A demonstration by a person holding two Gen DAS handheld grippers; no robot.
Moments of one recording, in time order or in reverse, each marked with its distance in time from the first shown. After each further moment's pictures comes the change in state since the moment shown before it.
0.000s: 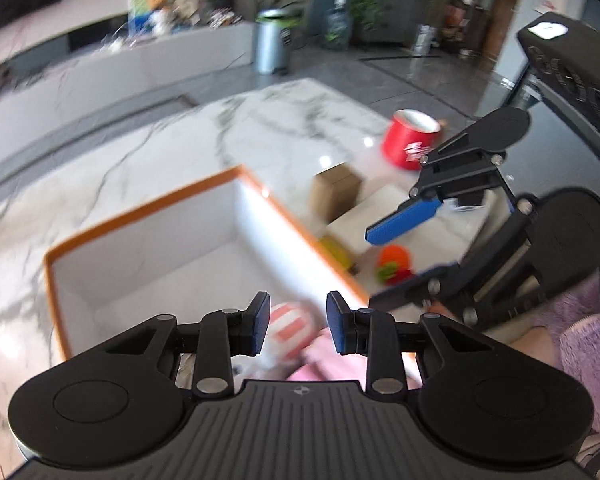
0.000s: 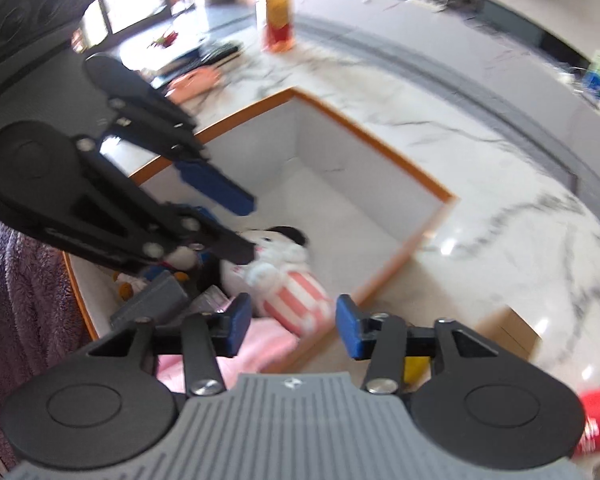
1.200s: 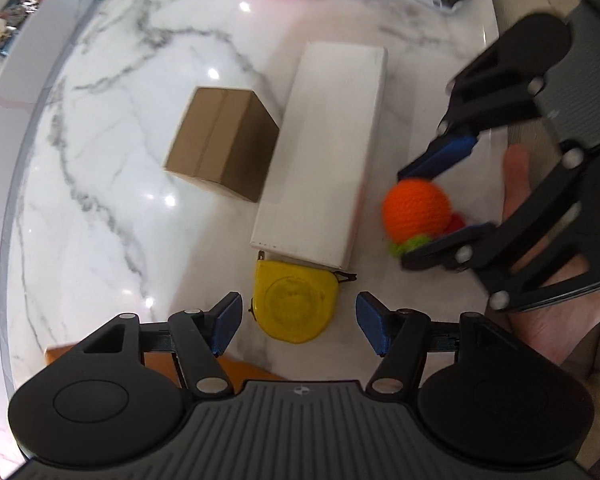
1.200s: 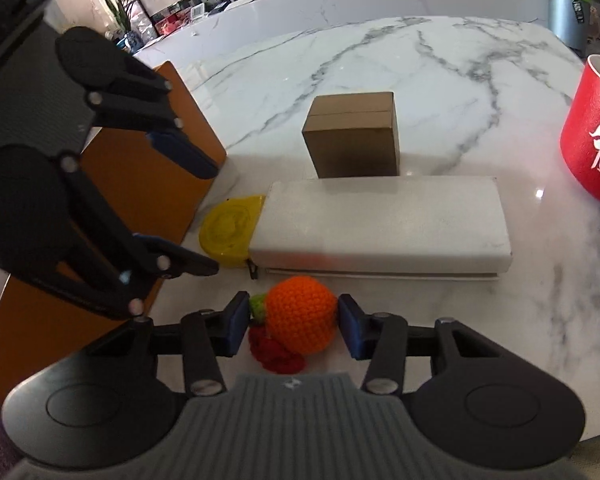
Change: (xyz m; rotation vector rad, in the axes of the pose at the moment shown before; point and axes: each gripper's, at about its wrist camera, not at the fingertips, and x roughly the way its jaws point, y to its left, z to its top) left arm 0.272 -0.082 0.083 0.638 0.590 0.080; right arm 0.101 -0.079 -0.128 0.547 -0.074 -0.023
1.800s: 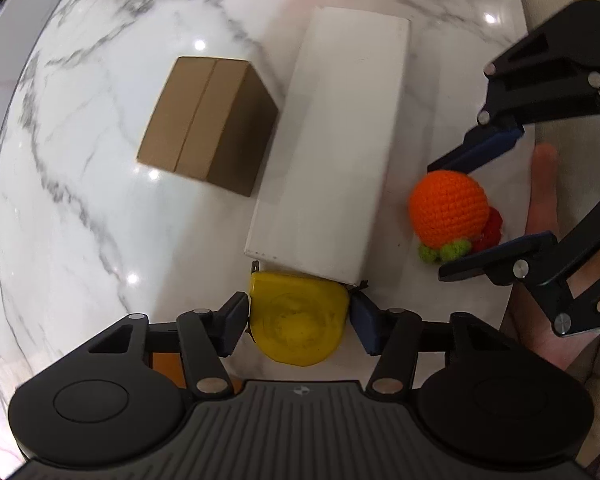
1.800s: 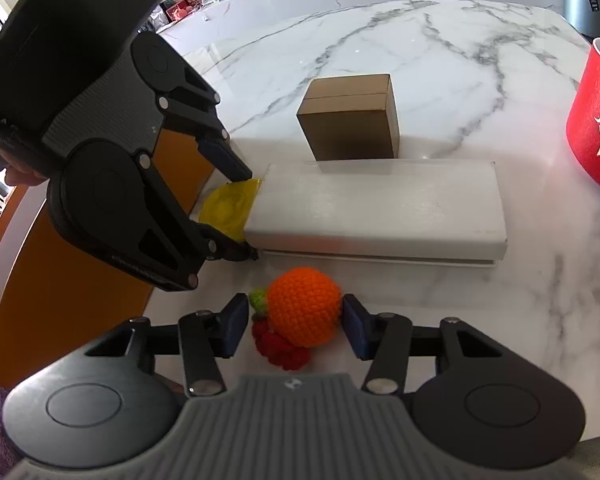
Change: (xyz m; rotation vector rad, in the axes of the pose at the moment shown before) left arm 0.026 0.011 0.004 -0.038 0.063 -0.053; right arm -0.002 -0.010 -0.006 -0.003 0.033 0.057
